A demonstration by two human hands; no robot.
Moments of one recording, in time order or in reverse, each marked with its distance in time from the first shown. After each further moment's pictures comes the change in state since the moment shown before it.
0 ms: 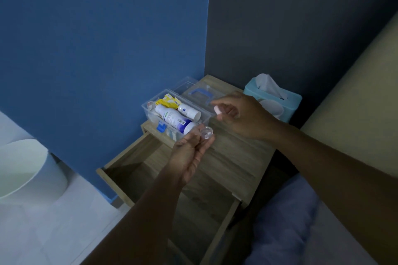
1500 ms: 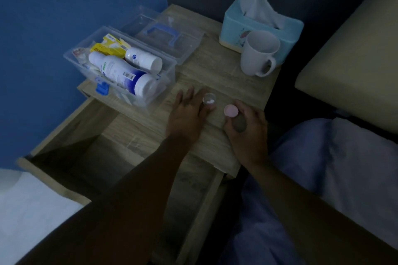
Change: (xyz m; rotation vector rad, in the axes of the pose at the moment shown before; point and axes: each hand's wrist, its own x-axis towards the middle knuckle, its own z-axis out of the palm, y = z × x) left_hand 0.109 -0.100 -0.044 1.855 -0.098 0.473; right_hand -0.123 0.142 0.152 0.038 0.523 0.645
